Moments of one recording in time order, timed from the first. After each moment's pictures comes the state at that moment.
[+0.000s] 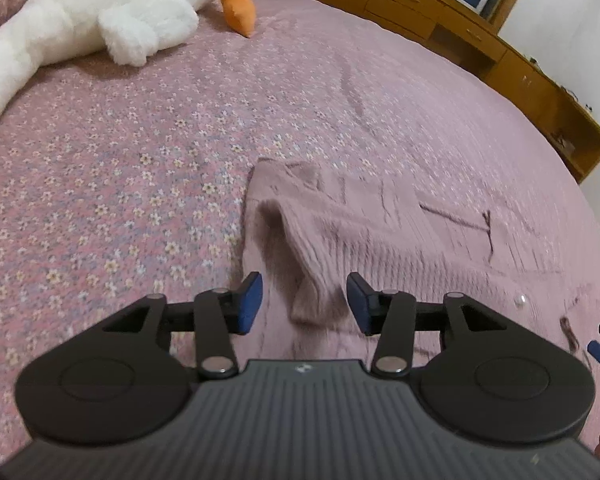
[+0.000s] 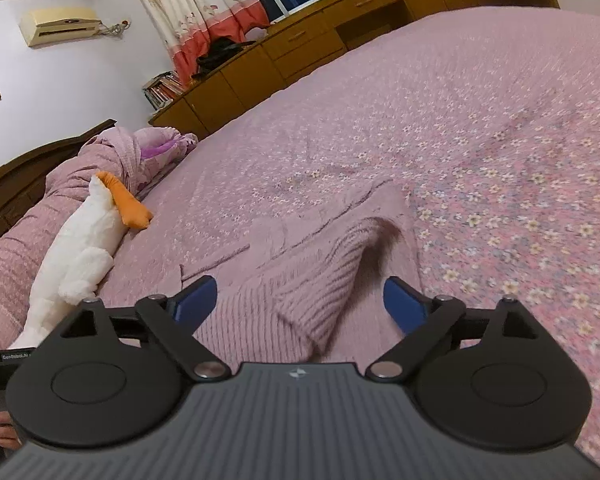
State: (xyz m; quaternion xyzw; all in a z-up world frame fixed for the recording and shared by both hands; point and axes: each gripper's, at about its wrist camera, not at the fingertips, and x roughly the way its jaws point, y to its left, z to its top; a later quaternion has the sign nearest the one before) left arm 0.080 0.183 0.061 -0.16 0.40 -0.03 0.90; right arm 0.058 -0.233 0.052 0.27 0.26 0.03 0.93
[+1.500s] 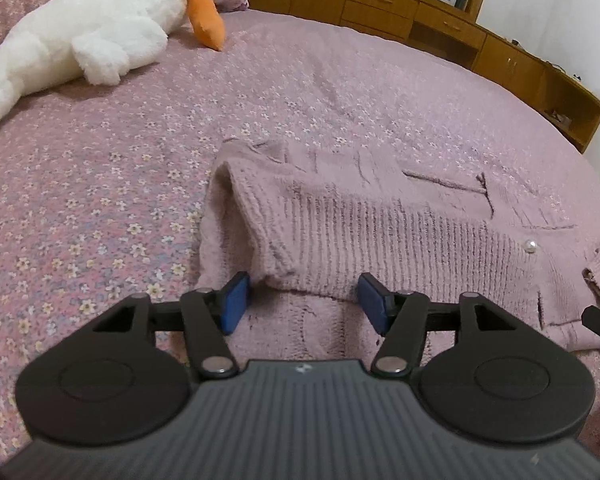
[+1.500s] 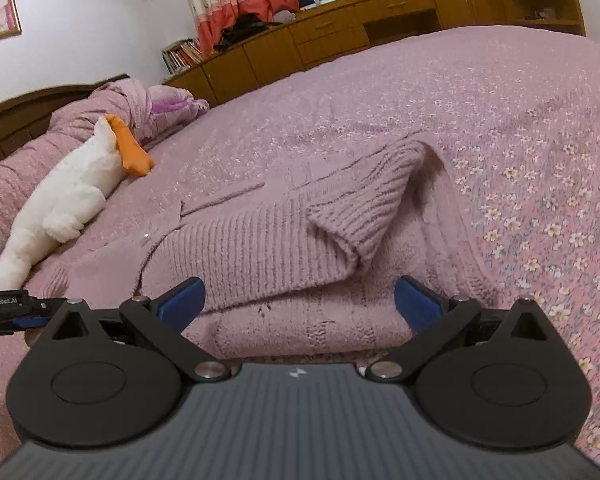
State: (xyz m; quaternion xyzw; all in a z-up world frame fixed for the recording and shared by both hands) left arm 0.067 0.139 0.032 -0.10 0.36 -0.03 0.93; right arm 0.048 -0.179 0.008 0.20 0.26 0.05 0.94
